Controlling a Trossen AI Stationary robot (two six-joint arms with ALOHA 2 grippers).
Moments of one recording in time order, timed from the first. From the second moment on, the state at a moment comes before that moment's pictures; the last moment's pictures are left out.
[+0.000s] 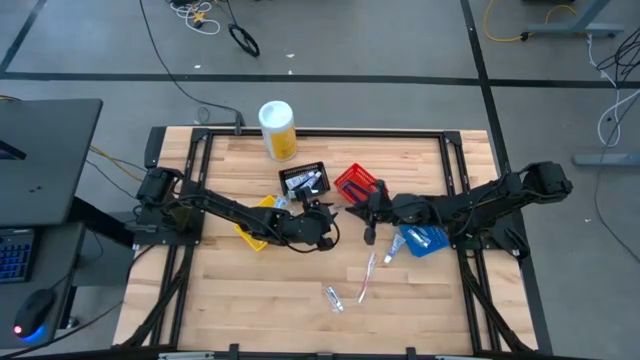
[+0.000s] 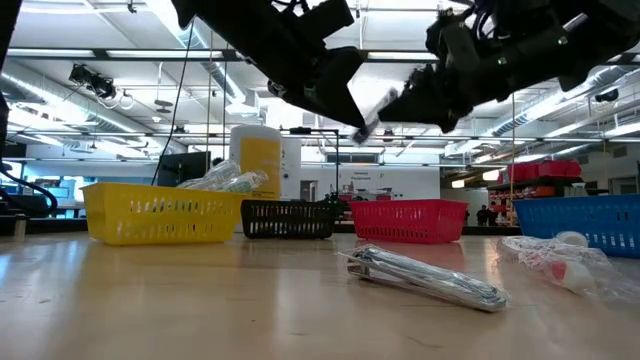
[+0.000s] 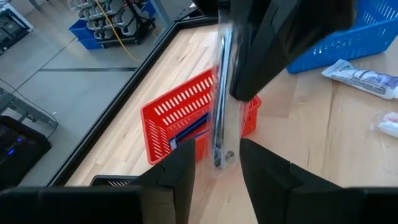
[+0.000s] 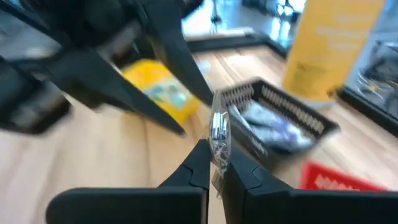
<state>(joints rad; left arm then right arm) -0.21 1.78 1.12 0.08 -0.76 -0.05 0.10 1.35 0.50 0.54 0.30 0.13</state>
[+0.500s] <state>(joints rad) -0.21 1.78 1.12 0.06 -0.77 -0.05 0.10 0.92 0.58 -0.29 0.25 0.44</state>
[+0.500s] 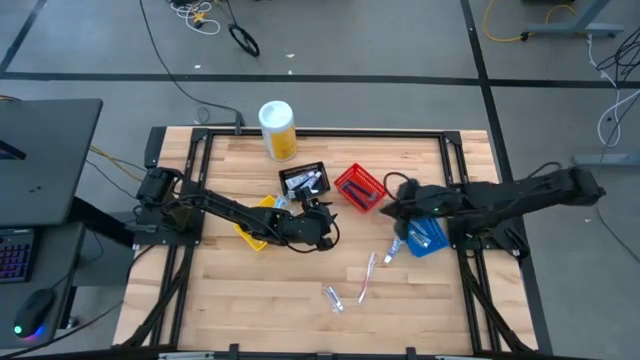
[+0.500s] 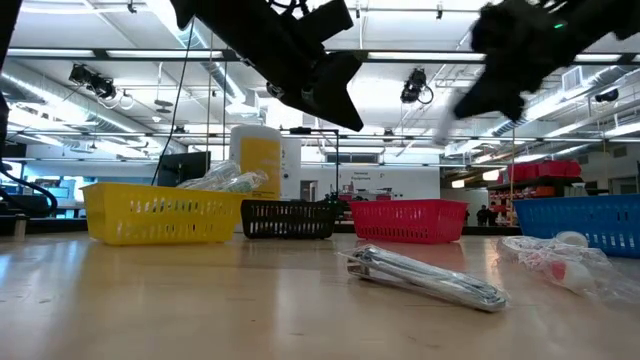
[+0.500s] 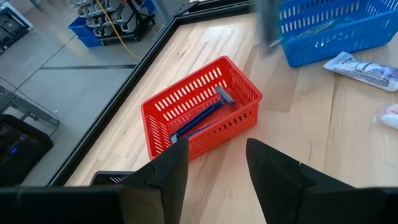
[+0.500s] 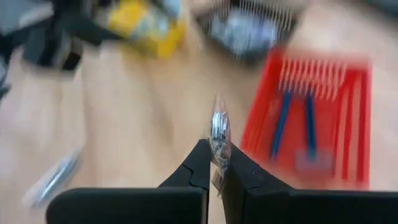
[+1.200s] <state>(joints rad) -0.19 1.78 1.12 0.07 -0.69 -0.07 0.16 0.71 0.59 -1.07 0.00 0.94</state>
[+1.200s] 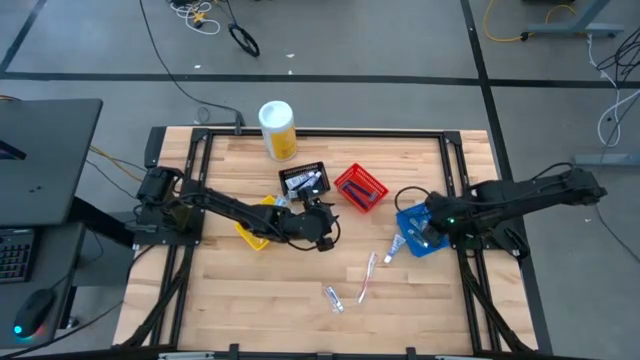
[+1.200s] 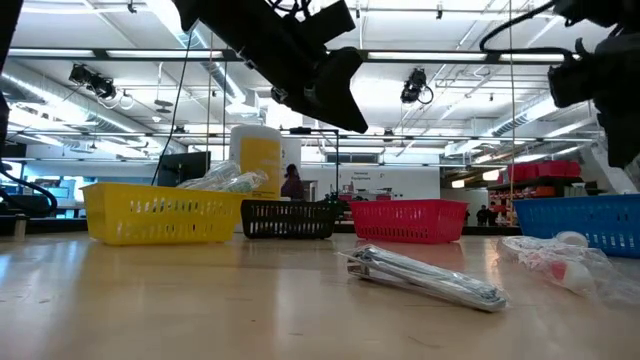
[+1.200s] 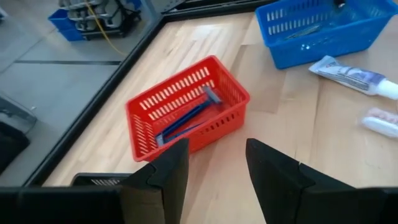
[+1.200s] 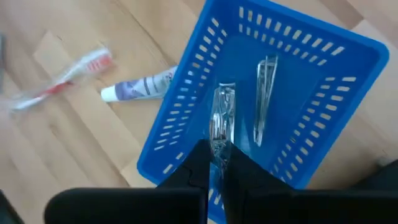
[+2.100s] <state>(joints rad) -0.18 1.78 1.12 0.07 -0.56 -0.10 0.16 0.90 0.57 -0.83 0.00 0.85</state>
